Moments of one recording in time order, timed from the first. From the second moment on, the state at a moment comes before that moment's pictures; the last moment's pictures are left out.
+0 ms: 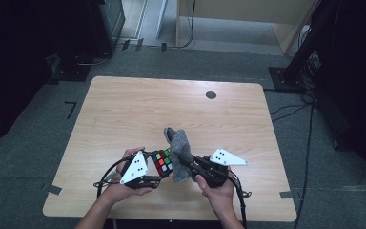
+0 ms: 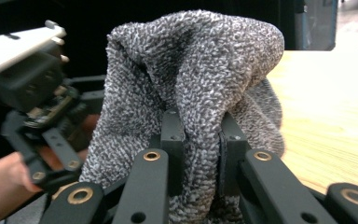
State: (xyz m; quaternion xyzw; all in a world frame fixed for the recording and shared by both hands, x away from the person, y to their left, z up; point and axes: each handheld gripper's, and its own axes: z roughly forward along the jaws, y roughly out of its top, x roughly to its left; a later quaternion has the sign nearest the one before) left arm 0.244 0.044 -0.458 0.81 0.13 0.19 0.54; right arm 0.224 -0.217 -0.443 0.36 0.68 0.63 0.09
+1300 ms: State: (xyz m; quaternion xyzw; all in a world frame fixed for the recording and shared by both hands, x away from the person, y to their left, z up) left arm 0.246 0.046 -0.456 0.81 0.14 0.19 0.54; right arm 0.216 -0.214 -0.431 0.35 0.68 0.64 0.10
